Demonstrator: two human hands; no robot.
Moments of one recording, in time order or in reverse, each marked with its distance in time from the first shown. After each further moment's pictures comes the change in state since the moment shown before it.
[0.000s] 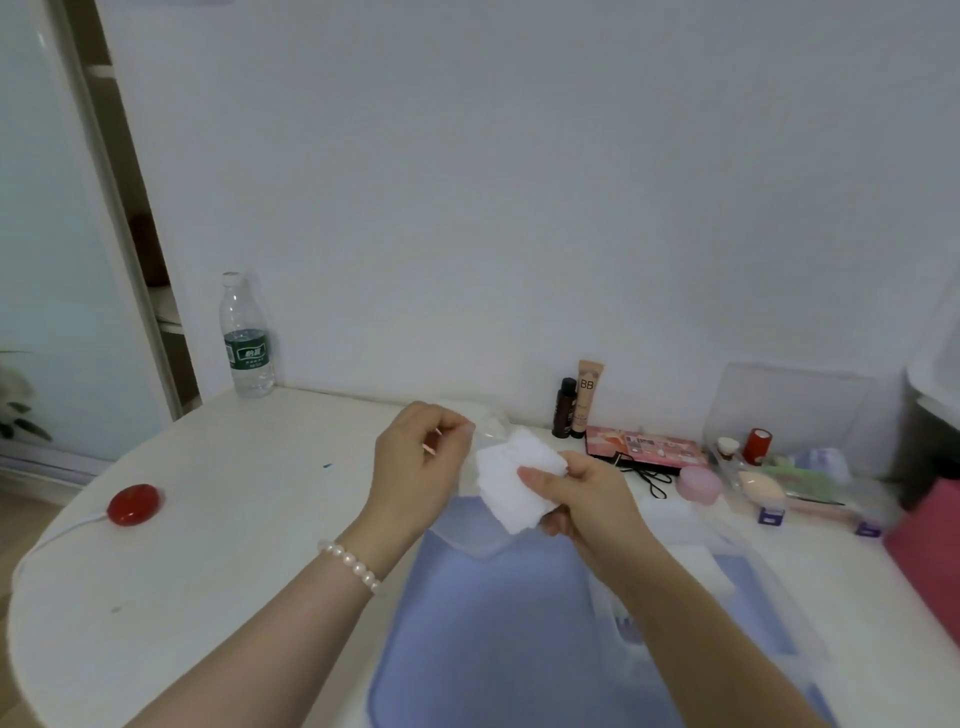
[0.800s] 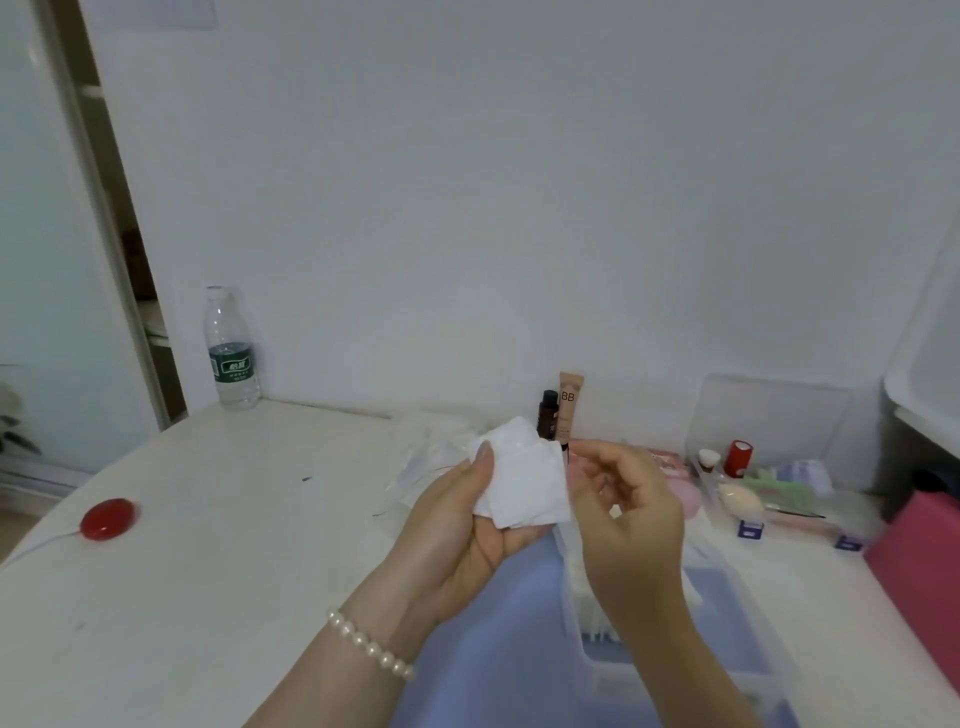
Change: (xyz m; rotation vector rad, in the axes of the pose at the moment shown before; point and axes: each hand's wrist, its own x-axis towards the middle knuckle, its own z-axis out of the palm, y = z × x) left_hand -0.037 0.063 0.039 -1.141 -0.356 -0.750; right_hand -0.039 -0.014 -0.019 -0.309 0.417 -0.708
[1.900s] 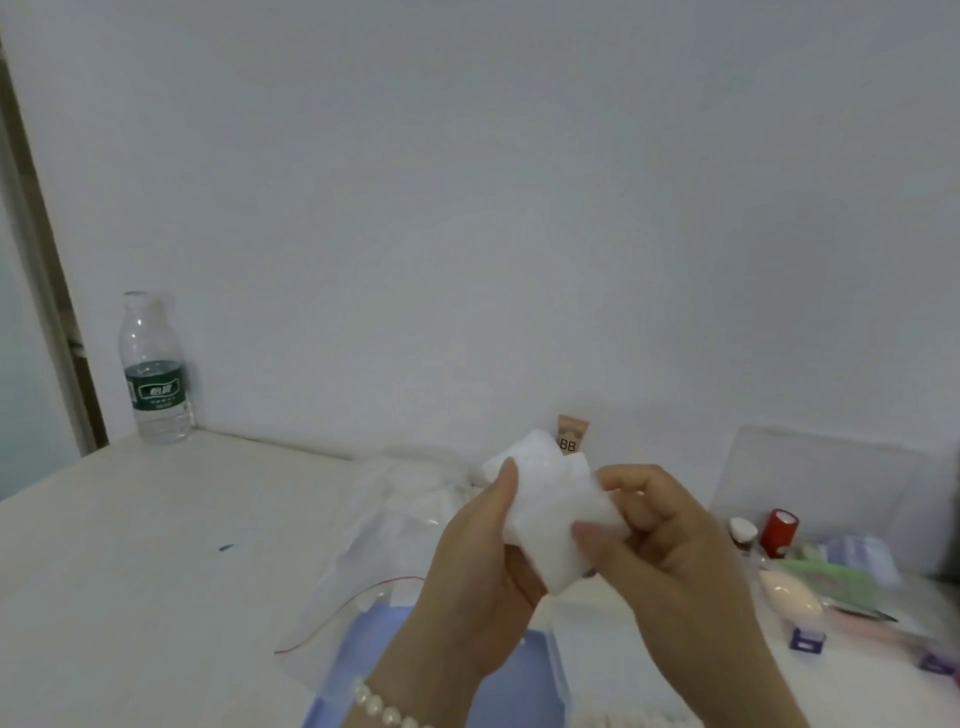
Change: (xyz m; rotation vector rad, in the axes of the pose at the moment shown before) left_hand 0.115 -0.014 -0.006 -0.012 0.020 0.005; right_hand 0.078 0.041 -0.001 0.166 -0.346 0.174
